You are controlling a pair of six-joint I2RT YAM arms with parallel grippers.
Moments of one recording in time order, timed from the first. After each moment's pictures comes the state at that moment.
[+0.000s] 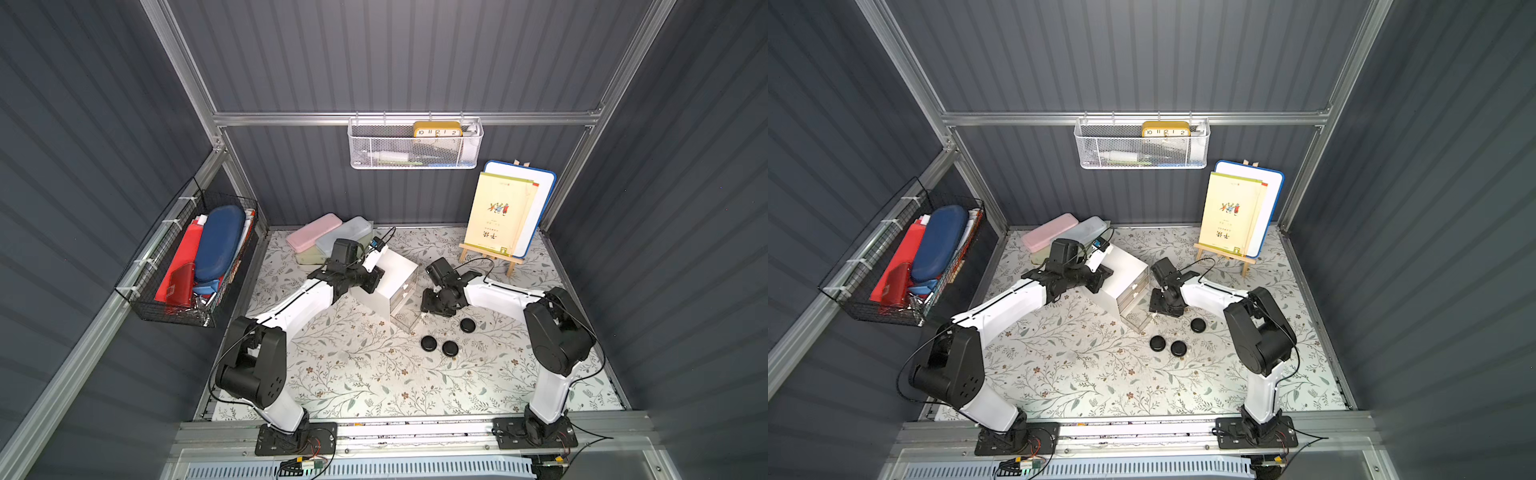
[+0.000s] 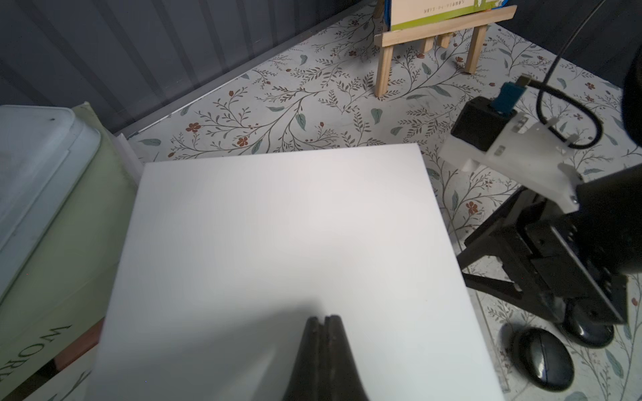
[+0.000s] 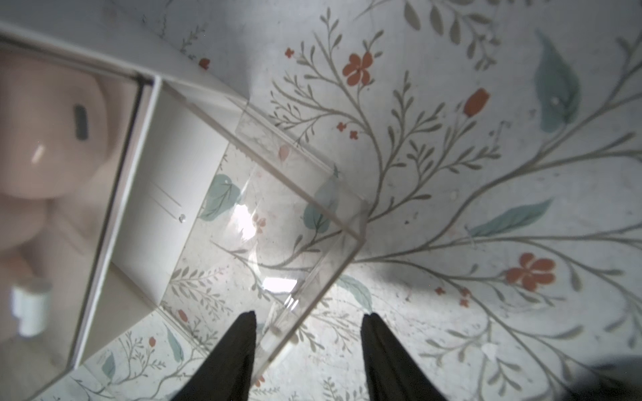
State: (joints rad) left arm -0.41 1.63 1.15 -0.20 0.38 0.27; right arm 0.56 1.85 1.22 -0.53 -0.07 0.70
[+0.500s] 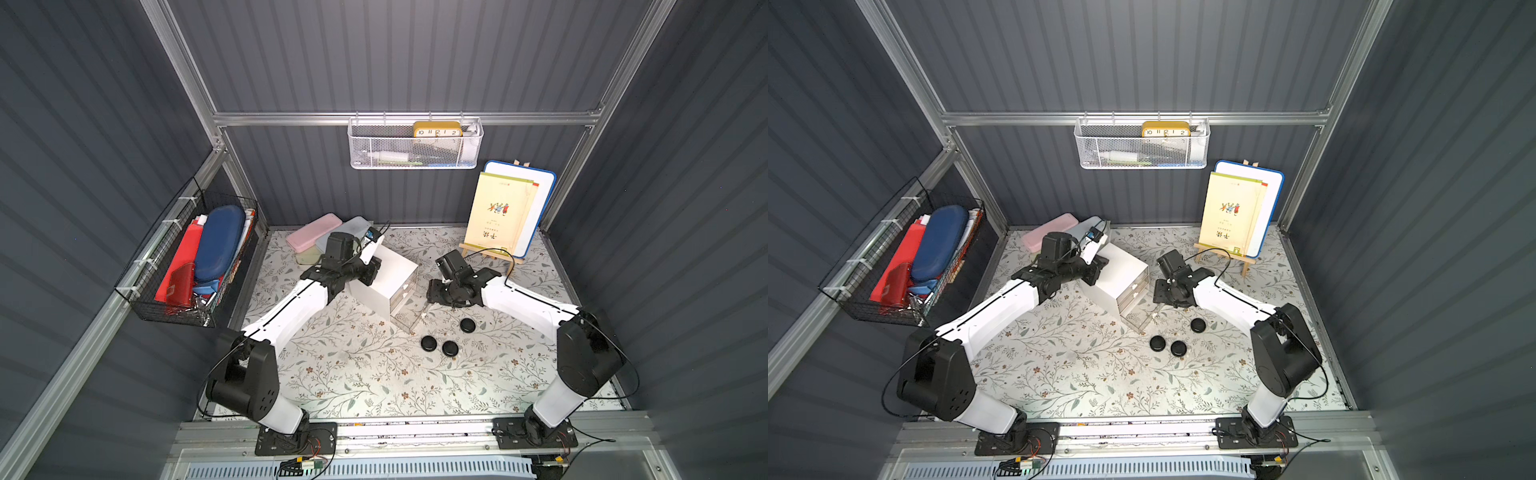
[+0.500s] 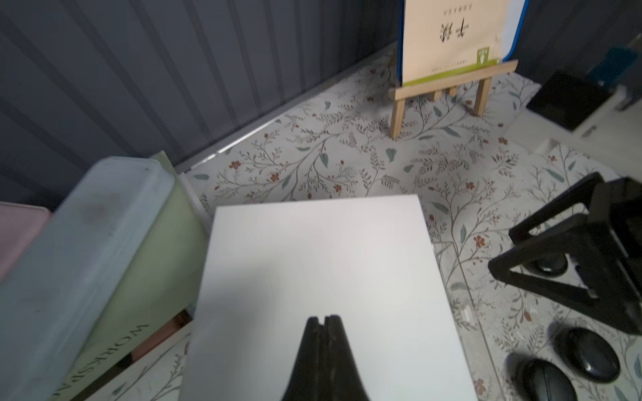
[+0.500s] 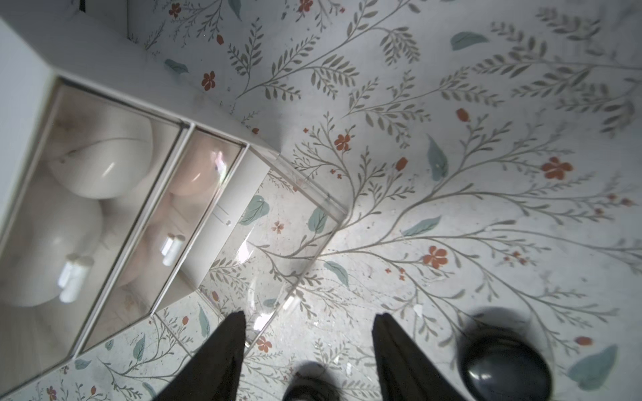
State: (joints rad) left arm -0.42 1.52 1.22 -0.20 0.29 0.25; right arm 0.55 1.66 1.21 -0.59 0.06 0.64
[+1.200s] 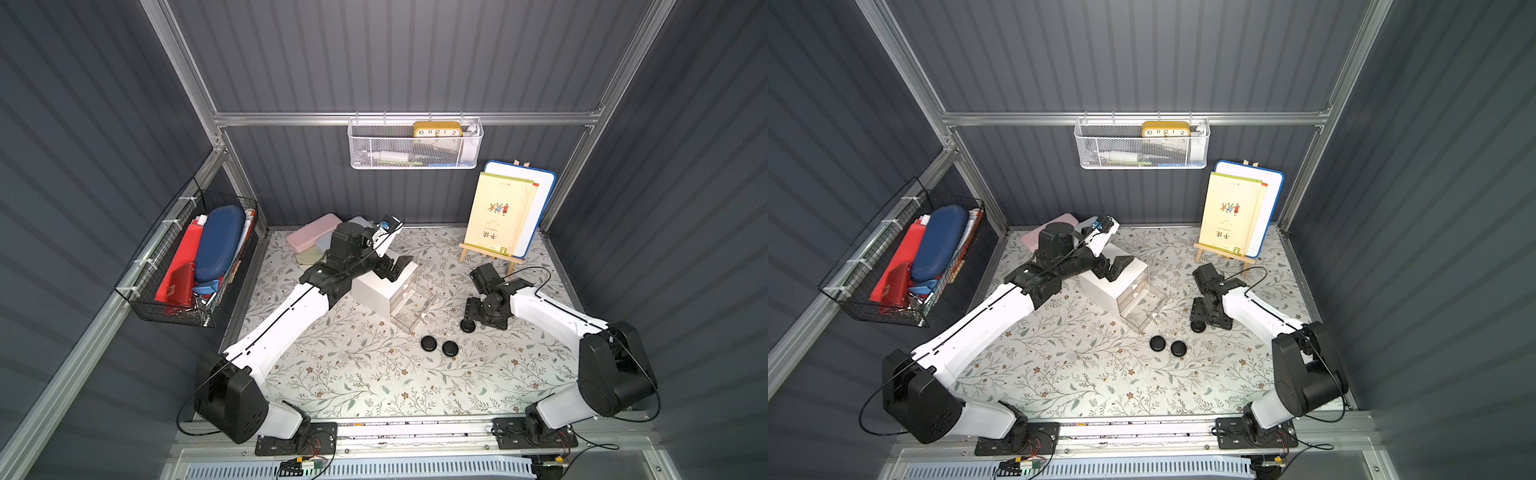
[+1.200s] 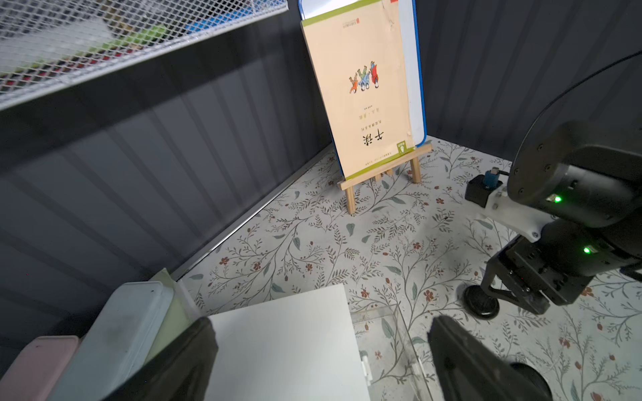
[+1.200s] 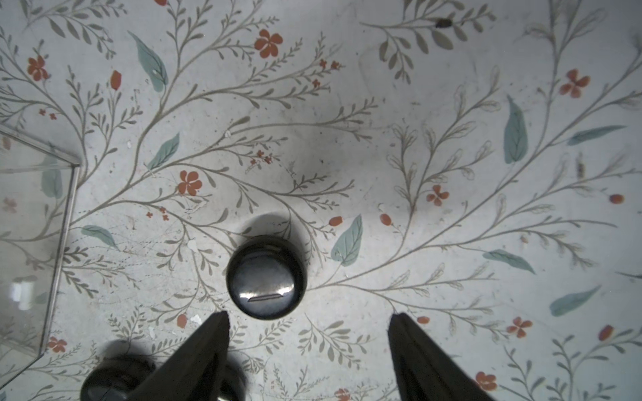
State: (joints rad) left arm -0.55 1.46 1.30 -0.21 0.30 0.29; right arm 0.35 1.53 0.99 -0.77 0.11 0.61
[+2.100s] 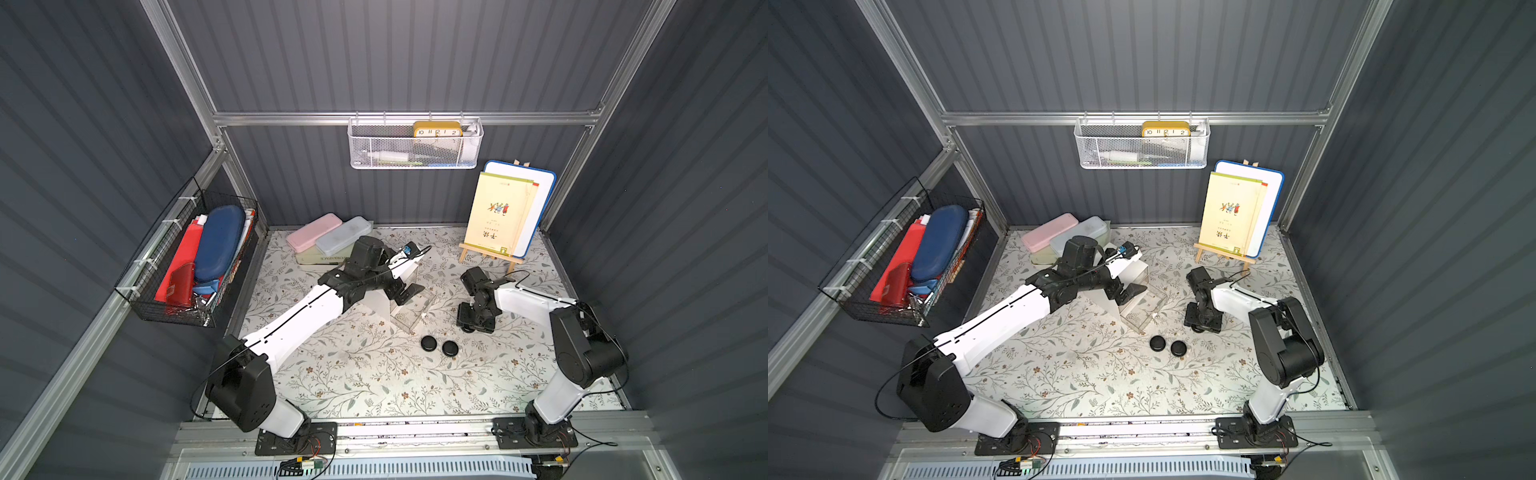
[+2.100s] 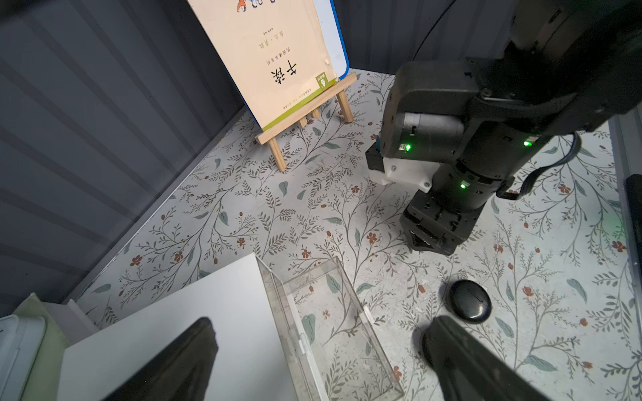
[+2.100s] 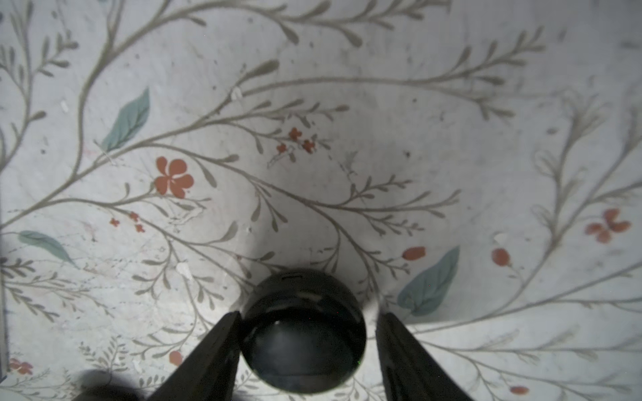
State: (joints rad) left arm -0.63 1.52 1.25 -0.29 0.40 0.42; right arm 0.36 1.72 1.02 -0.71 -0.01 0.59
